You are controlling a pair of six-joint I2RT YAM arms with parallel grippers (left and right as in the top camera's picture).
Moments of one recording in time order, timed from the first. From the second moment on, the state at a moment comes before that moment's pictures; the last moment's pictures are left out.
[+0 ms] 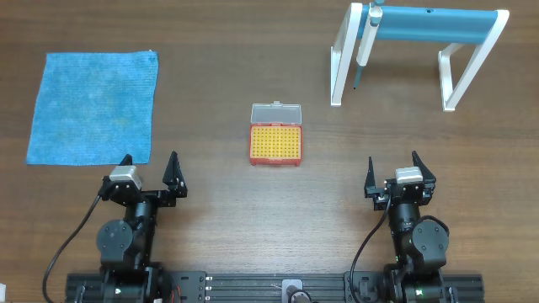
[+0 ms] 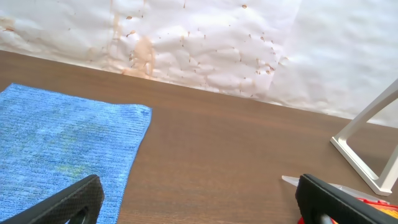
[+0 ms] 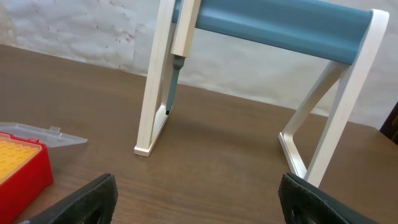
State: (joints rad) left arm 0.02 0.01 0.01 -0.07 0.04 -0.23; right arm 0.07 0.01 0.01 -0.06 -0.01 -0.21
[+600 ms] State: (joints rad) left arm 0.02 0.01 0.01 -0.07 0.04 -0.23; right arm 0.07 0.02 0.01 -0.07 -0.01 -0.21
